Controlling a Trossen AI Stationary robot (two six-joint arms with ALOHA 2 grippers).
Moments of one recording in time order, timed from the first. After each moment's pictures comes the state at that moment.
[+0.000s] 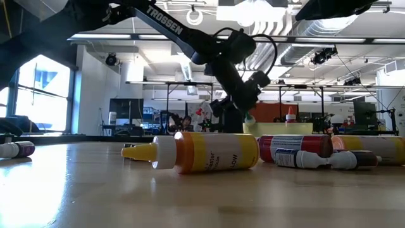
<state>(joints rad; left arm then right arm) 0.29 2.34 1.92 -0.11 -0.56 2.09 0.48 0.84 0.50 0.36 1.39 -0.36</state>
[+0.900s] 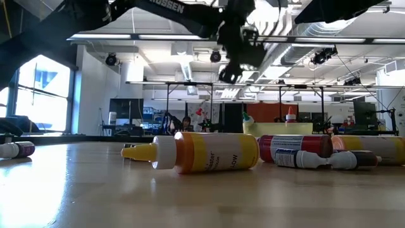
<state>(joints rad) 0.29 2.34 2.23 -0.10 -0.93 1.72 0.48 0.84 0.50 0.27 1.36 -0.31</state>
